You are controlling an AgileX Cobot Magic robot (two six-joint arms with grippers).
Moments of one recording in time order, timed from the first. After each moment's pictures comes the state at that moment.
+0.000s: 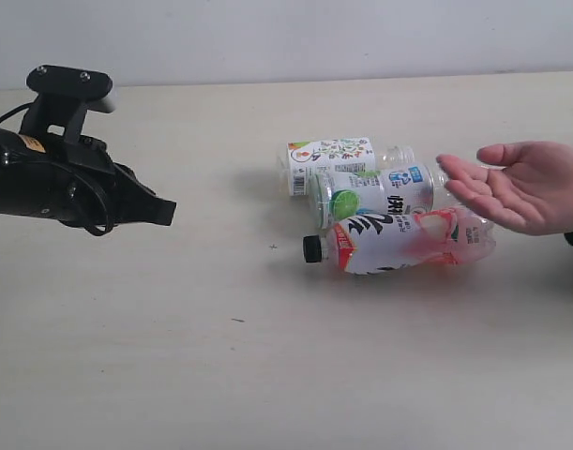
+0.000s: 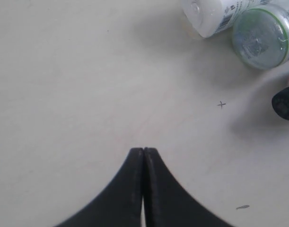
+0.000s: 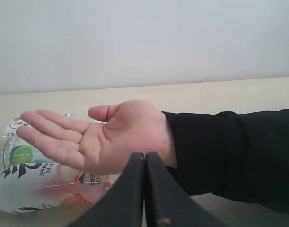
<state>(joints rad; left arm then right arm) -0.49 1.52 -0.73 -0.46 0.18 0.39 0.20 0.01 0.00 -0.02 0.26 0.11</state>
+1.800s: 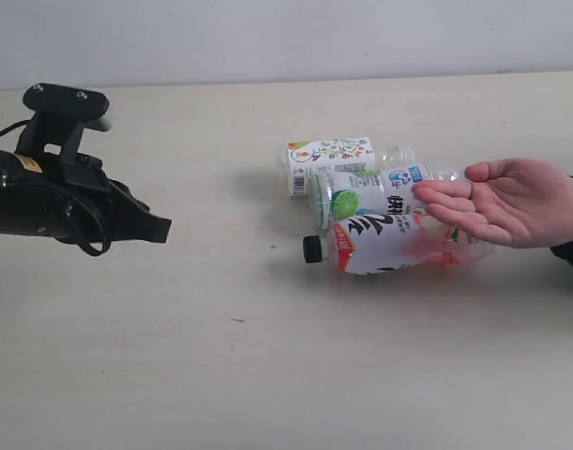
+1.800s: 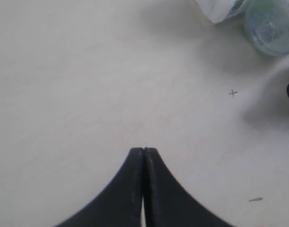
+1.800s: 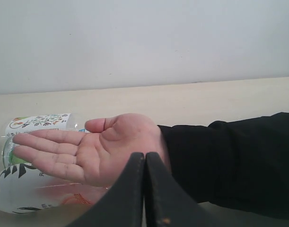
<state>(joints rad) -0.49 1.52 -0.67 -0.46 0.13 0.39 0.20 0.01 0.00 -0.02 0.26 0.11</state>
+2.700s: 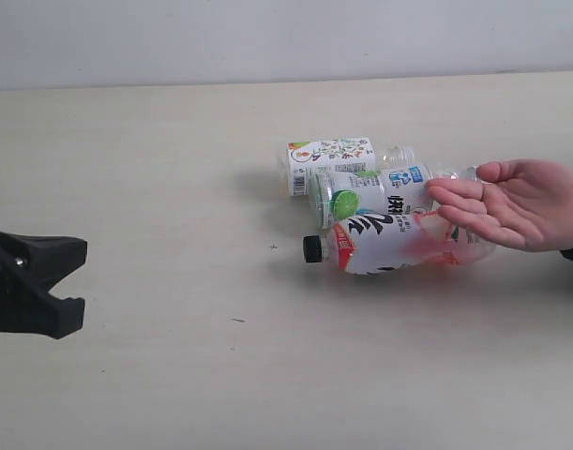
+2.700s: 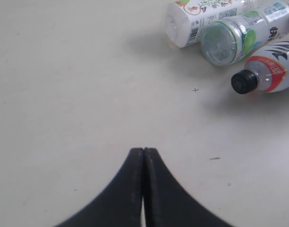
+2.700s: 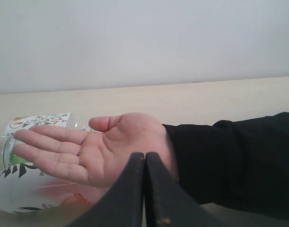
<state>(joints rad) -0.61 1.01 -0.27 -0.52 -0.07 0.39 0.20 0.01 0.00 -0.02 0.26 0.11</state>
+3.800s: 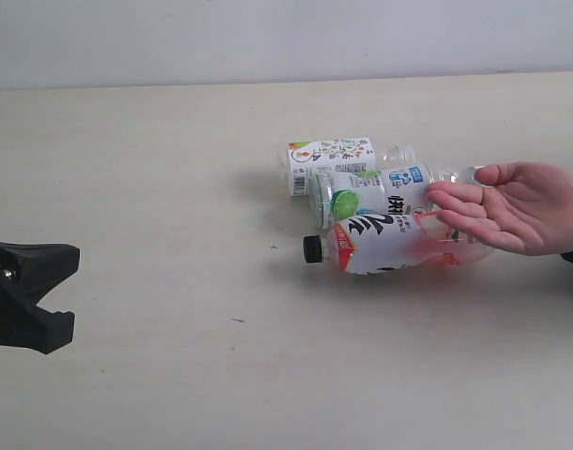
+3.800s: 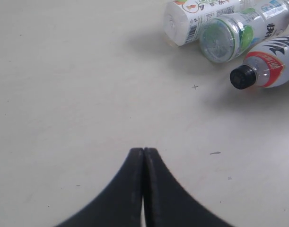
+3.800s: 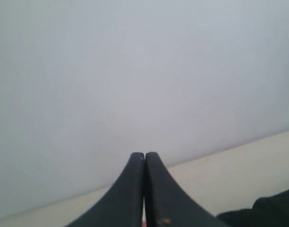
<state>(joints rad) -0.61 0.97 -0.24 -0.51 -0.07 0.39 0.20 0.01 0.00 0.21 -0.06 0.15</state>
